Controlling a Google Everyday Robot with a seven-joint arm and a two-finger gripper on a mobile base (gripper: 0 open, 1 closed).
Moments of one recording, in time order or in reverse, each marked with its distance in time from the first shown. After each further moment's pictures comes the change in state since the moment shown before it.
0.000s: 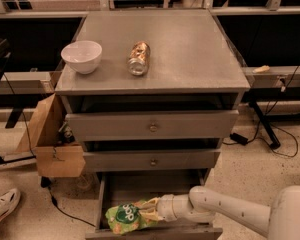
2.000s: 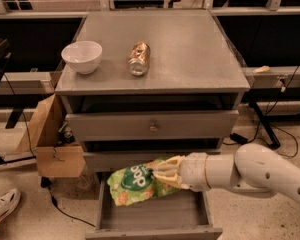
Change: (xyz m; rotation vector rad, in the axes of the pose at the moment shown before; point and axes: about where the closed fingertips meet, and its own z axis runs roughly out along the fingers) arm -0.289 0.061 -0.224 0.180 0.004 -0.171
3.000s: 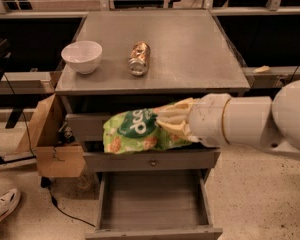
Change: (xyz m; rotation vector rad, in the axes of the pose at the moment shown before) arm -0.182 -0.036 -0.107 0.259 0.071 -0.116
